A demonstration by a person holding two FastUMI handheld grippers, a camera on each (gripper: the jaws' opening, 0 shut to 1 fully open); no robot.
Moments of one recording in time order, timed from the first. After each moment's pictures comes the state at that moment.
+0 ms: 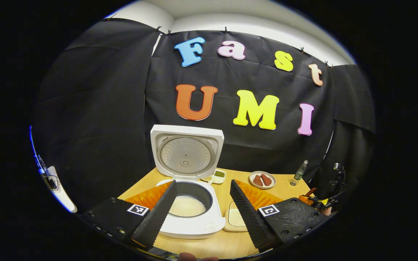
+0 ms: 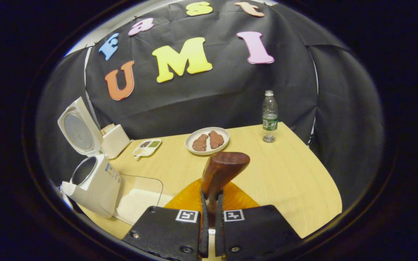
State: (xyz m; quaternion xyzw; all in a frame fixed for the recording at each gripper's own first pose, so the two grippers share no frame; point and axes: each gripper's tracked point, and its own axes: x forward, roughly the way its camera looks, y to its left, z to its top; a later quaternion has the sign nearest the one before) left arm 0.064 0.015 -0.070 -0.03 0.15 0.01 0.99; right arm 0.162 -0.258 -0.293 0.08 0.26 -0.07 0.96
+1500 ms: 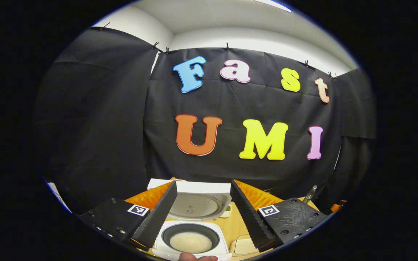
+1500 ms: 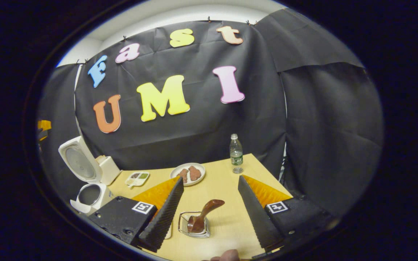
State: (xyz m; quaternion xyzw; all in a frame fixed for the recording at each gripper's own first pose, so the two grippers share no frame) left arm 0.192 0.052 0.041 -0.02 0.03 0.03 1.00; right arm 0.083 -0.303 -0.122 0.07 0.13 -0.16 0.98
